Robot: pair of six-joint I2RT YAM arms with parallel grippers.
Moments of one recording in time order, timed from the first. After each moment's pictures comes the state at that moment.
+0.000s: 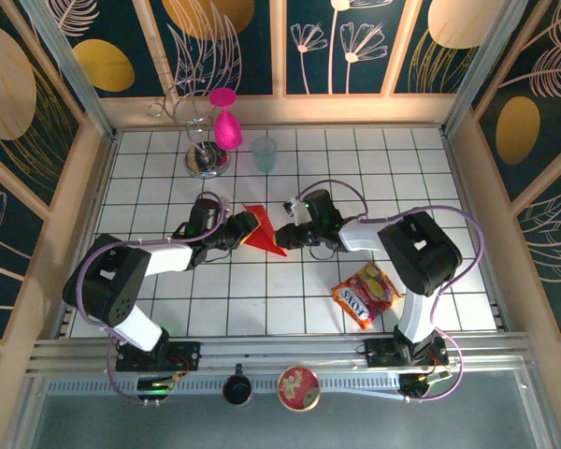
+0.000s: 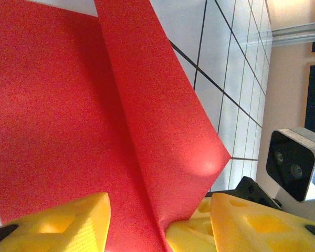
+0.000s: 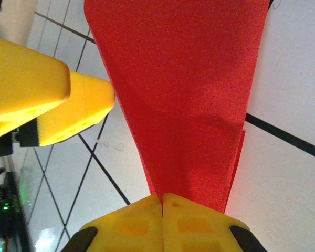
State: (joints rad) left arm -0.44 1.61 0.59 0.41 0.42 -1.10; right arm 0.63 1.84 0.87 0.19 -0.62 0.48
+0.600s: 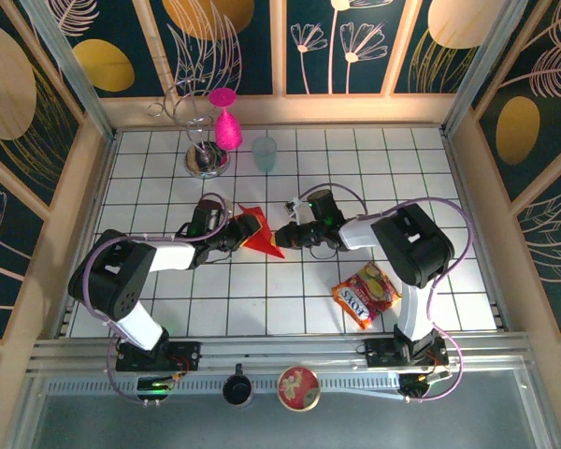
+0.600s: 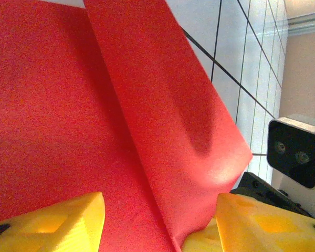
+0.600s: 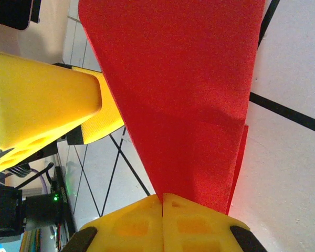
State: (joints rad) left arm -0.44 1.65 0.60 0.40 0.42 -1.04; right arm 0.59 1.91 0.87 0.31 -0.79 0.61
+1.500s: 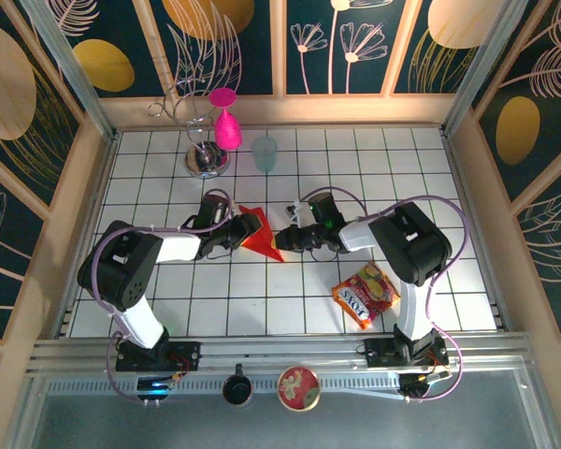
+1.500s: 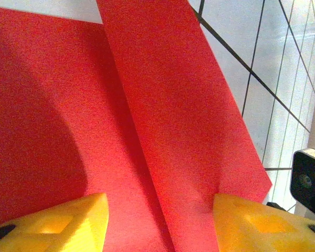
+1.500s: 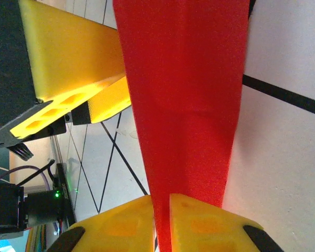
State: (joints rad) left arm -0.44 1.73 0.70 0.26 0.37 -1.03; right arm 0.59 1.93 0.84 0.33 -0.80 0.62
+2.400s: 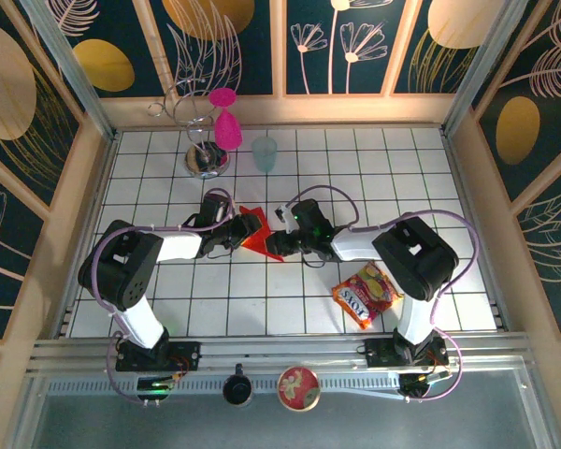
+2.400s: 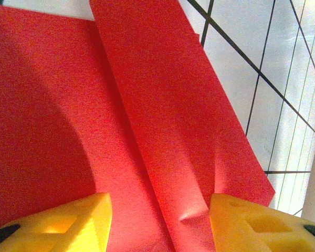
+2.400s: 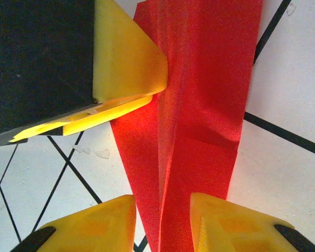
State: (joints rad) left arm -0.44 1.73 0.72 0.22 0.35 -1.03; right arm 0.75 1.83 0.84 0.25 -0.38 0.44
